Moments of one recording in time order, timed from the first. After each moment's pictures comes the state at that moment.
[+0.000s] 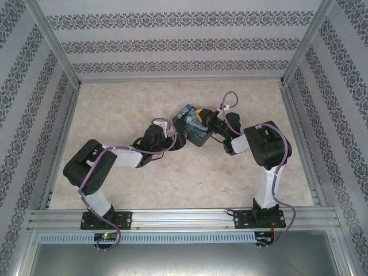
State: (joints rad) left arm -0.56 1.70 0.71 0.46 0.17 -0.66; right arm 0.28 2.01 0.79 1.15 -0.53 1.48
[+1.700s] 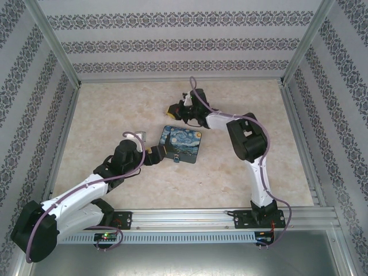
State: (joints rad) left arm -0.55 0.96 0.43 0.02 0.12 -0.69; right arm 0.45 2.23 1.50 0.27 -0.69 1.15
